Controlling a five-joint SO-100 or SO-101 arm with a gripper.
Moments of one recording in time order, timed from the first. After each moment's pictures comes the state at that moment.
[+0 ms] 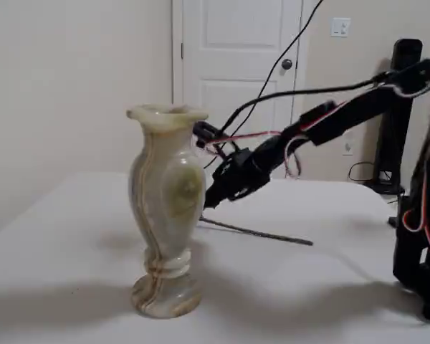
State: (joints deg) arm 12.2 107.0 129.0 17.5 -74.8
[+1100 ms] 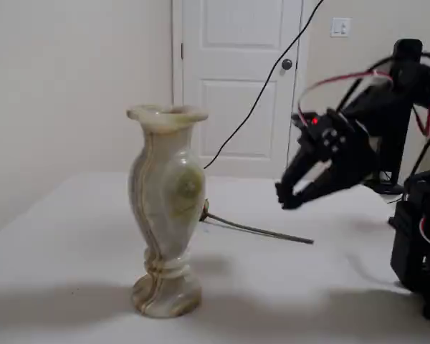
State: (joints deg) arm -6.3 169.5 149.7 62.8 -5.5
